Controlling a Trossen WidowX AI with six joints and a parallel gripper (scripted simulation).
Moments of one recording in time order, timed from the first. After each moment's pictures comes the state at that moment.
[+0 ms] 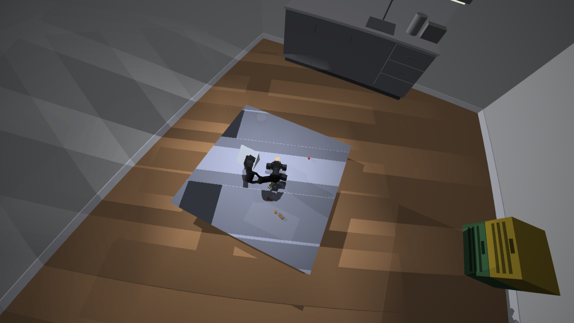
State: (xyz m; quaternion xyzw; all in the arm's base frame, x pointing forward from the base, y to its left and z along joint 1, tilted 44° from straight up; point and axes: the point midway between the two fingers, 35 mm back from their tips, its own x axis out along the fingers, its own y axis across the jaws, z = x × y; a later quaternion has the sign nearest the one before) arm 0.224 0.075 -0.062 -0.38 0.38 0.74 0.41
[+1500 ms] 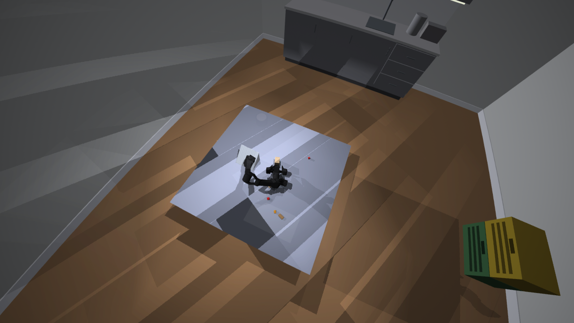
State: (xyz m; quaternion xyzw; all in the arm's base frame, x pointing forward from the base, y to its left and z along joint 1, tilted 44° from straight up) arm 0.250 0.058 -0.012 -0.38 0.38 0.74 0.41
